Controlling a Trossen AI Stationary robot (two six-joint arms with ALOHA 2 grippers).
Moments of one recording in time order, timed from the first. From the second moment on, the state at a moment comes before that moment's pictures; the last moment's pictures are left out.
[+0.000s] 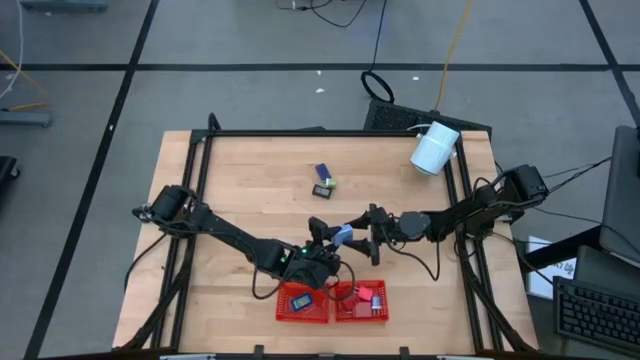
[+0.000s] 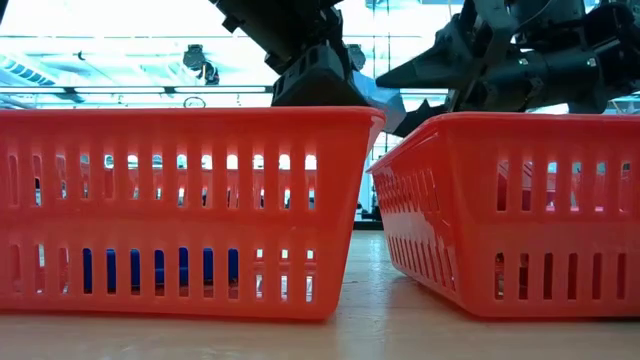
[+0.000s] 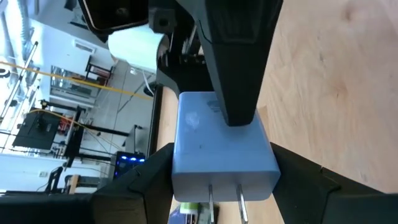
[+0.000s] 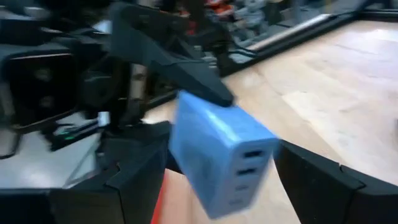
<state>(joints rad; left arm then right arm) -0.39 1.94 1.31 -0.06 -0.92 0.44 0.22 1.56 0.41 1.05 0.19 0.46</state>
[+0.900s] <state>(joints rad) -0.41 1.94 1.31 0.00 -0.91 0.50 0.22 1.56 0.40 1.12 0.03 0.46</state>
